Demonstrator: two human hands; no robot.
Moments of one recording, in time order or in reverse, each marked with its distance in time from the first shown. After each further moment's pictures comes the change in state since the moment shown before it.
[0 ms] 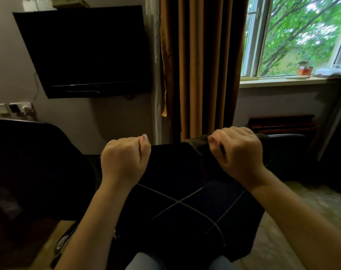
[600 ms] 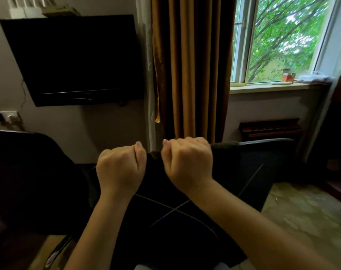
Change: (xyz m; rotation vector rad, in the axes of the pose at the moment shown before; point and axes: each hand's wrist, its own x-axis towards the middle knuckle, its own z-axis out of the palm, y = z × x) left_hand 0.003 -0.001 -0.003 0.006 0.036 -0.101; right_hand 0.034 -0.098 0.026 0.010 -0.076 0.223
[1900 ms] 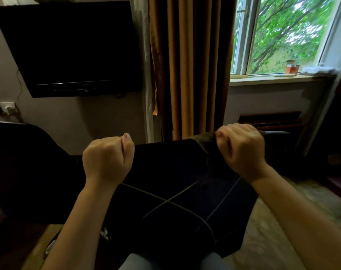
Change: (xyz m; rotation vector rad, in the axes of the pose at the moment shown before) left_hand 0.000 -0.003 0.007 0.059 -0.100 0.055; right_hand -0.018 0.141 -0.034 0.003 0.084 -0.179
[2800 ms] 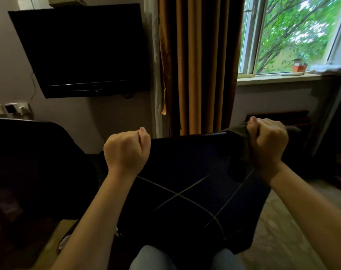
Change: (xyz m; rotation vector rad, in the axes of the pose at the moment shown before) left_hand 0.001 -0.011 0.001 -0.092 0.133 -0.032; right_hand -0.004 -0.004 0.008 -0.114 0.190 0.359
